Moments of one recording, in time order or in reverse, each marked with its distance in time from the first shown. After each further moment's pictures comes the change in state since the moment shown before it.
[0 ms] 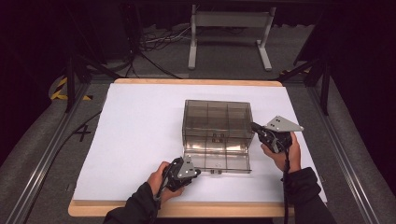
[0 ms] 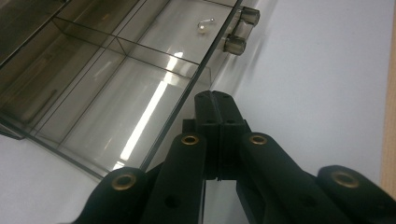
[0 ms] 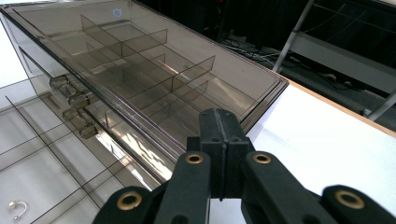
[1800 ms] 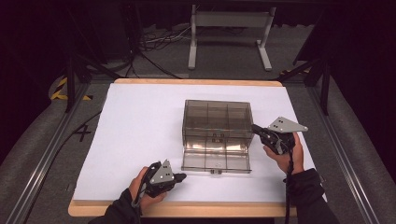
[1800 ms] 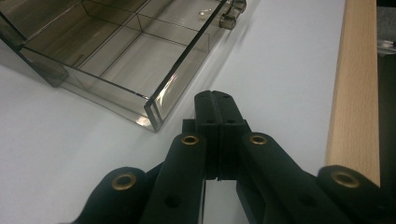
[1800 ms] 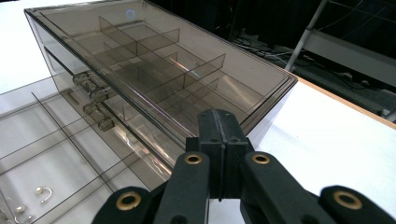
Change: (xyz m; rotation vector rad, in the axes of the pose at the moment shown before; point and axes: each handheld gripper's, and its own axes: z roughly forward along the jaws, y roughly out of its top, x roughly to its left) left arm 0.007 -0.041 -0.041 -0.115 -0.042 -0.043; right arm -0.003 -0.001 -0.008 0.005 0.051 0.003
